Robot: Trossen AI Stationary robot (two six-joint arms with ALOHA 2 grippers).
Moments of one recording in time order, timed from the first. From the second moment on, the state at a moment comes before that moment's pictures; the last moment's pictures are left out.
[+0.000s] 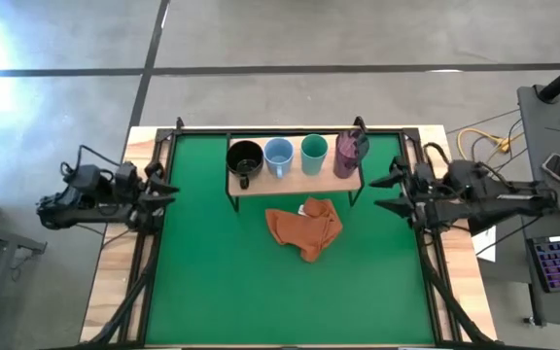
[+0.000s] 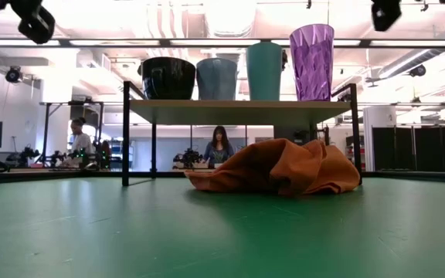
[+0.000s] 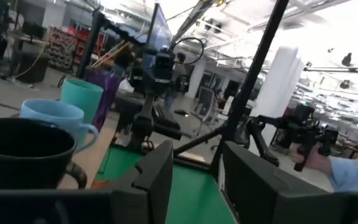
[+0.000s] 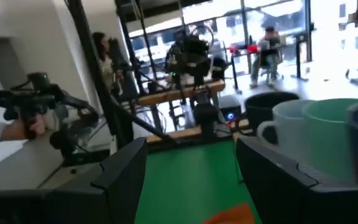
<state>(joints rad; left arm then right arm) 0.00 0.03 0.50 -0.33 0.07 -0.36 0.02 0.43 0.55 -0.06 -0.06 0.23</state>
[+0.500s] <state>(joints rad) 0.00 0.03 0.23 -0.30 -0.03 -0.44 0.02 0.02 0.25 -0.12 -0.24 0.22</state>
